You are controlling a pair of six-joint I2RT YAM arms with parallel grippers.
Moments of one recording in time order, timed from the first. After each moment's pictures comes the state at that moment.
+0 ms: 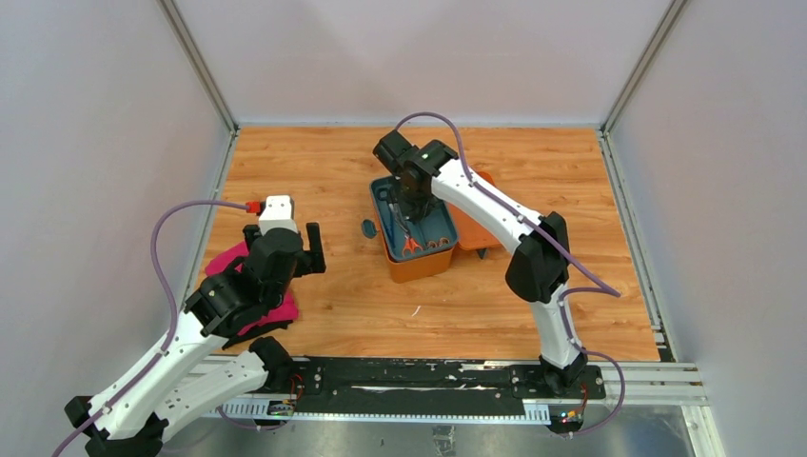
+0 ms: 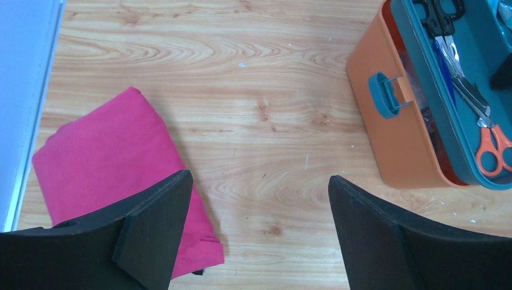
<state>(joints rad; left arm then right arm) -0.75 0.68 0.88 -0.82 -0.66 -0.47 0.80 2.08 2.10 -1.21 0.19 0.40</state>
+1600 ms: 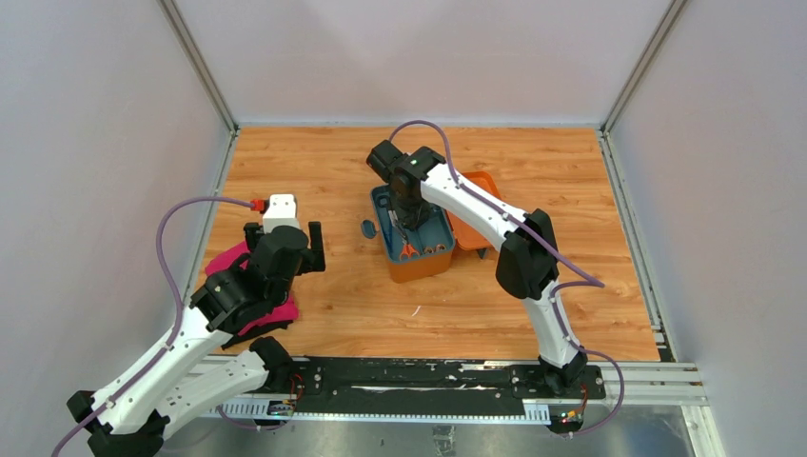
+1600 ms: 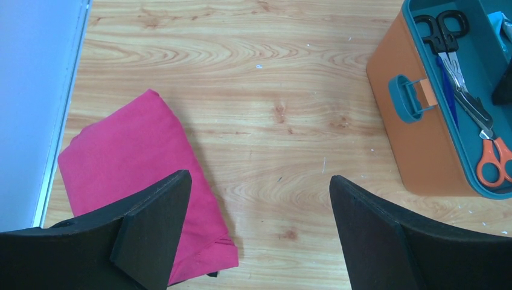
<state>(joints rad) -0.75 0.71 0.88 -0.82 -0.72 -0.43 0.81 2.16 2.10 -1.21 0.21 0.43</state>
